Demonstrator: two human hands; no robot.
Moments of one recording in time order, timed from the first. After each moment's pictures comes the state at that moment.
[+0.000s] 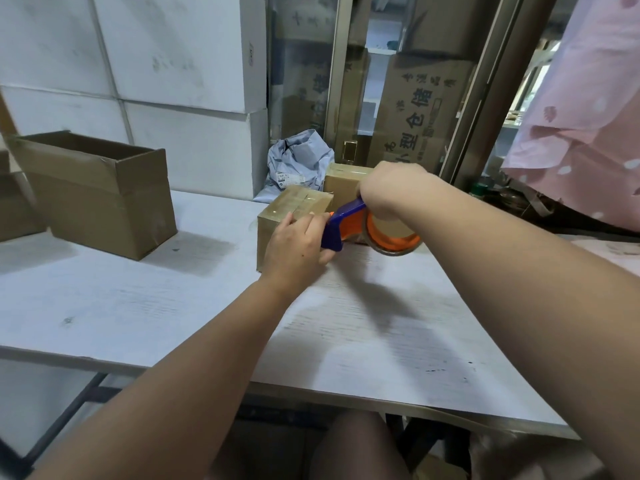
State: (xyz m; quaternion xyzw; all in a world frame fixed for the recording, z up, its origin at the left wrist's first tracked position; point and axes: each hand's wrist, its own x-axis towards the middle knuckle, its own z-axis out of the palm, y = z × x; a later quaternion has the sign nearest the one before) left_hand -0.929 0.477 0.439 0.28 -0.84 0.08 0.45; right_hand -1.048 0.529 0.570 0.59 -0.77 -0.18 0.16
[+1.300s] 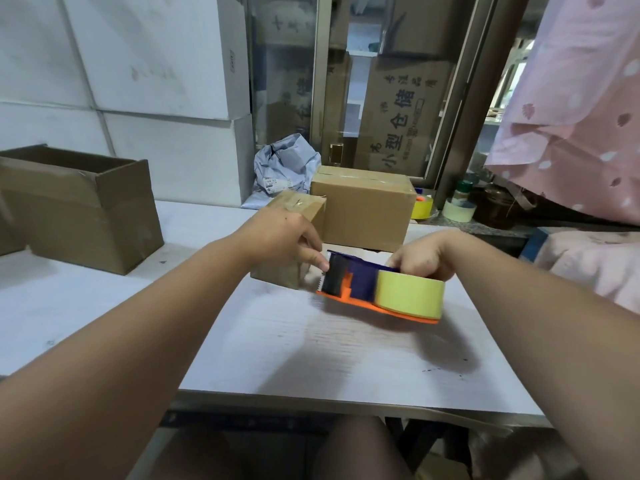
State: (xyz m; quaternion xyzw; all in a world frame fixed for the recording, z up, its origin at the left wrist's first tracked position) left_hand -0.906 0.468 0.506 0.26 -0.96 -0.03 0.13; right_hand -1.140 0.560 0.489 0.48 -0.73 0.01 -0.48
